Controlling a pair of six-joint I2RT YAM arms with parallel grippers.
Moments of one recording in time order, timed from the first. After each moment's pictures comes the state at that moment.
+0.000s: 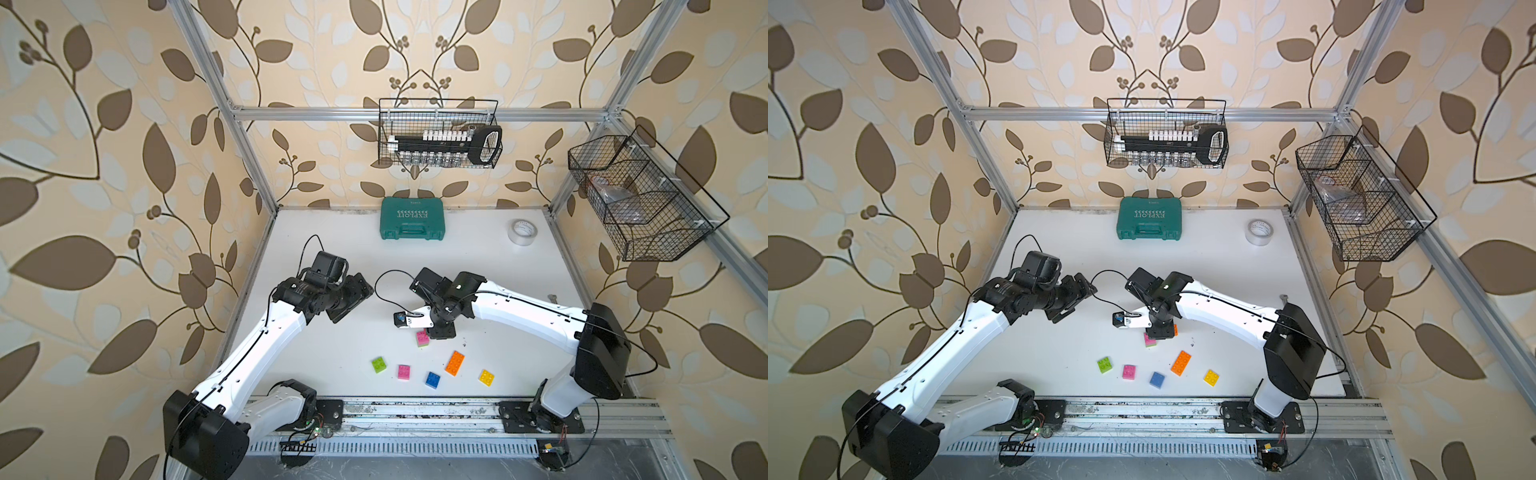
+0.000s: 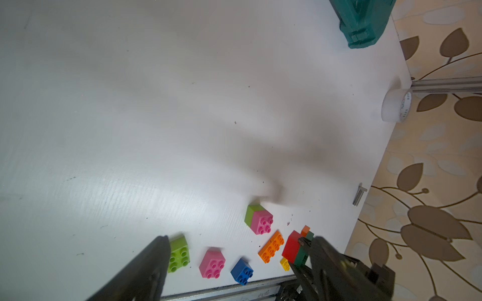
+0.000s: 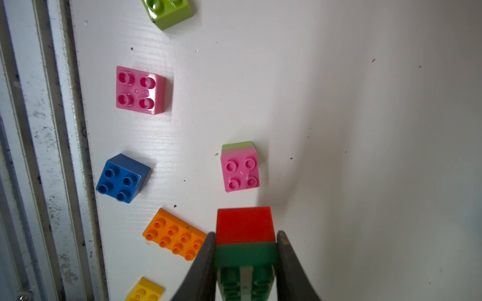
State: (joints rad) left arm -0.36 1.05 0.96 -0.88 0.22 -0.98; right arm 0.92 1.65 1.29 -0.99 0.01 -0.70
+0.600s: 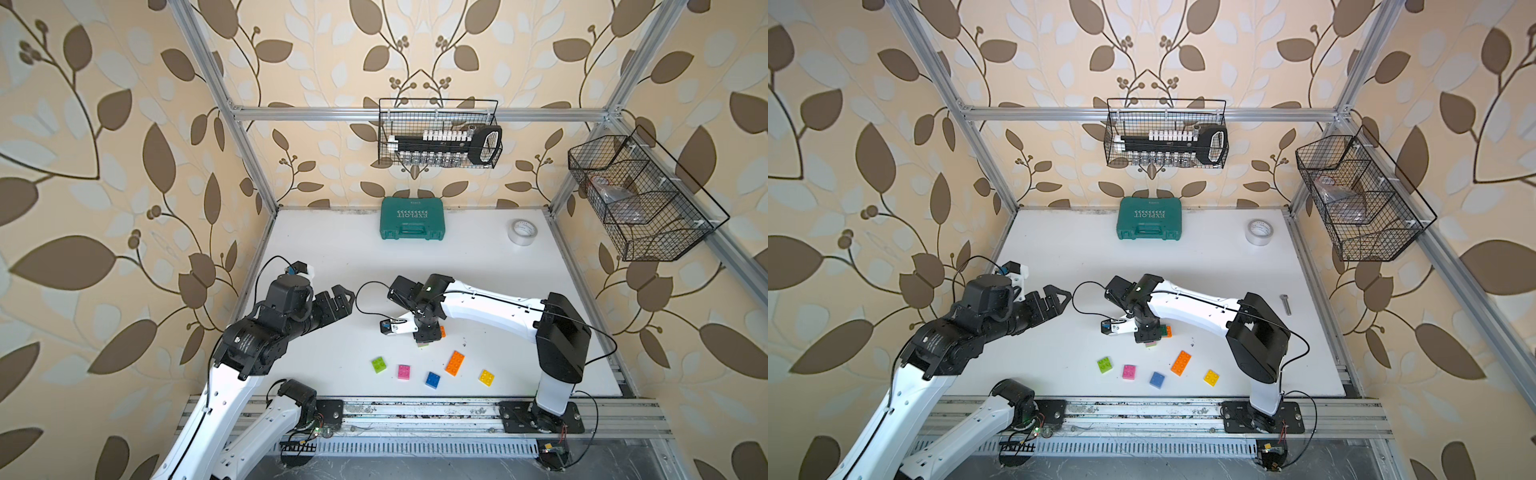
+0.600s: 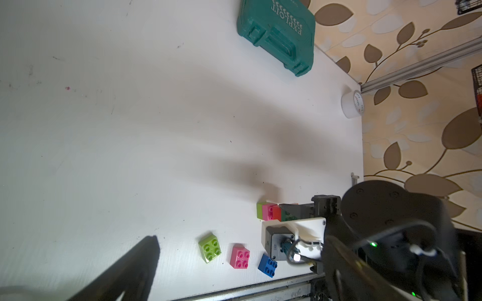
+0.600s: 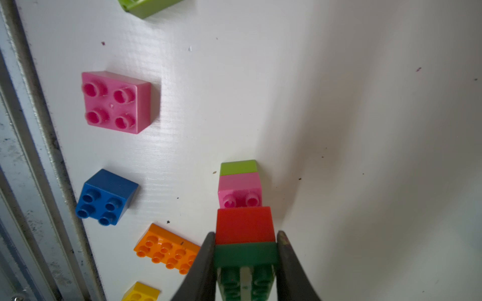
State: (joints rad) left arm -0.36 0.67 1.02 -1.05 0.10 -0.75; right arm 0.99 1.85 1.44 -1.08 0.10 -0.67
